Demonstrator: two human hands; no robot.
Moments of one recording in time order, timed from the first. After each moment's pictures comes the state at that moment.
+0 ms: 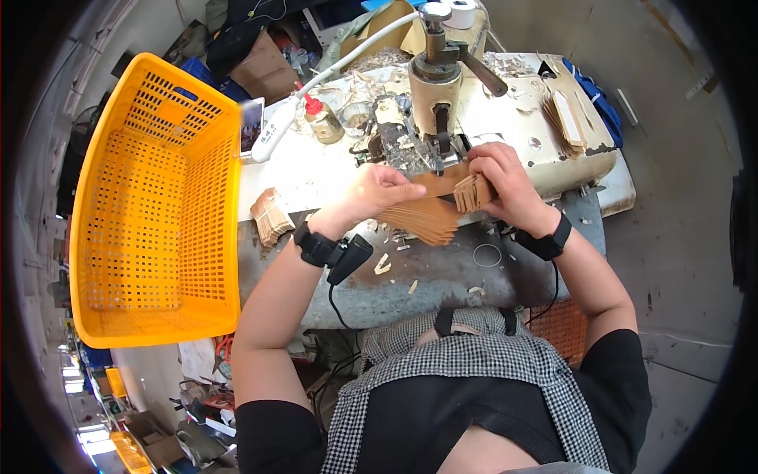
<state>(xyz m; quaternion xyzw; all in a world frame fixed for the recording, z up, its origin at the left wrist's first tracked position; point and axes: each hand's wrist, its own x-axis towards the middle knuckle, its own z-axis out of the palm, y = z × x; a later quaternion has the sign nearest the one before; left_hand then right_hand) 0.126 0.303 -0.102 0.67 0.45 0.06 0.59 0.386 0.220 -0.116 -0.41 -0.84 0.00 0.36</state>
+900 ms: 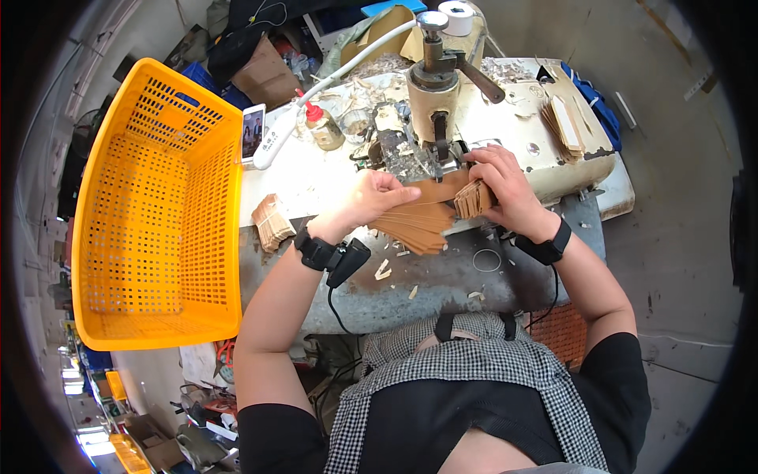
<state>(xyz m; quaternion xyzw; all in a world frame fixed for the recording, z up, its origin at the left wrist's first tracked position) 0.125 0.303 -0.097 0.70 0.46 0.05 0.55 0.390 0.220 -0.119 -0.42 -0.84 -0.01 0.35</state>
